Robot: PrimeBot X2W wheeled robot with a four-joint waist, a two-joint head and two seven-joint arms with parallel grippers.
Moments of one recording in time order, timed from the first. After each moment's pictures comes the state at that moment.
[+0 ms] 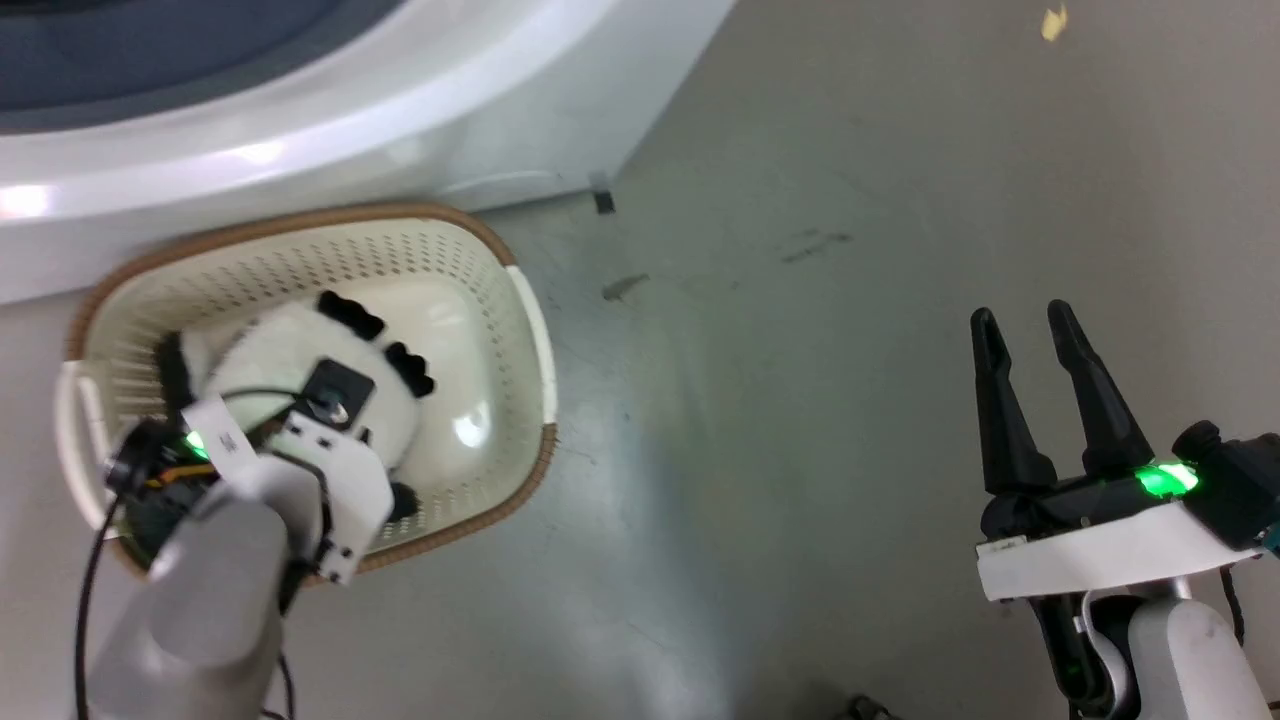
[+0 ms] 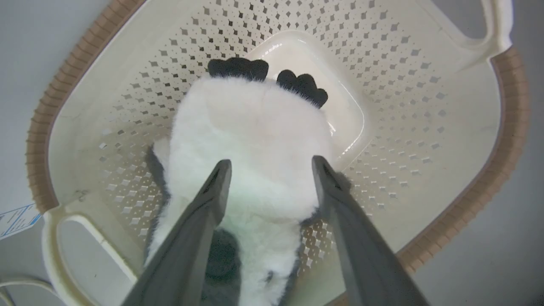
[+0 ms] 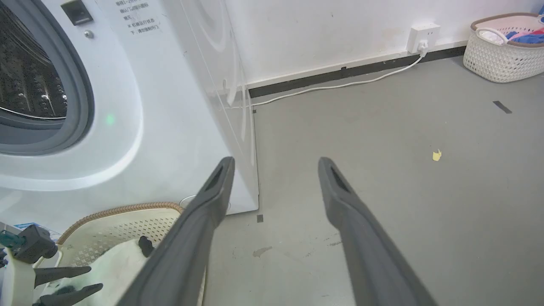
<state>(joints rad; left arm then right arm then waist) -0.59 0.34 -0.31 0.74 0.01 -0.09 0.20 -0.20 -0.05 0.05 -0.03 0.36 0.13 -0.19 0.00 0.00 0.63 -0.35</state>
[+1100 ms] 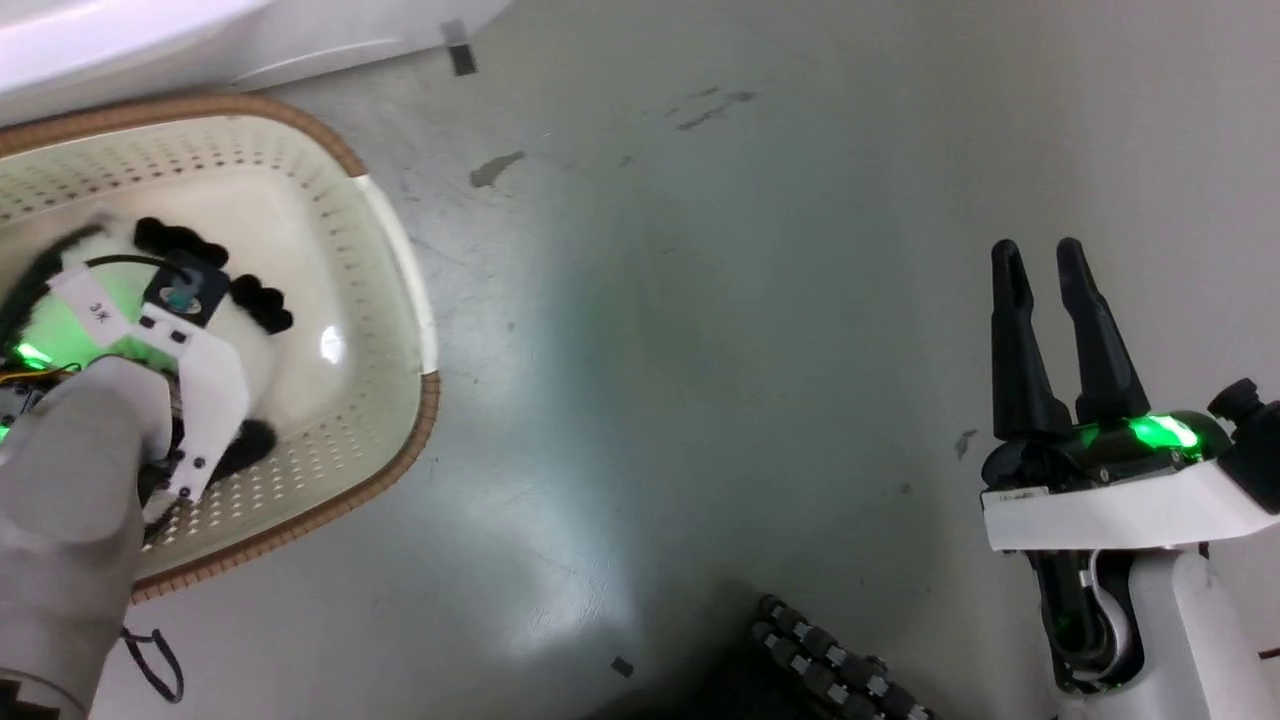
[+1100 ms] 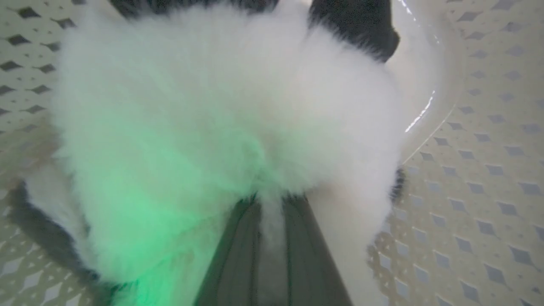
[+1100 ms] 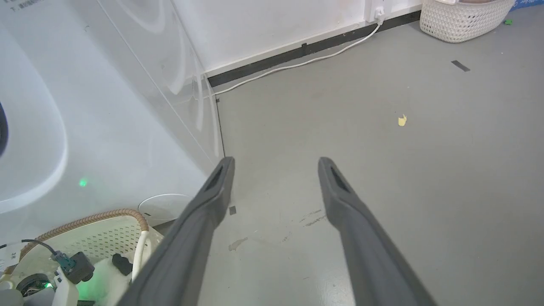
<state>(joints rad) -0.89 0.49 -0.46 1.05 -0.06 -0.13 0.31 -0.28 -0.05 0.09 -0.02 0.55 0.13 -0.25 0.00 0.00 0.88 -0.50</state>
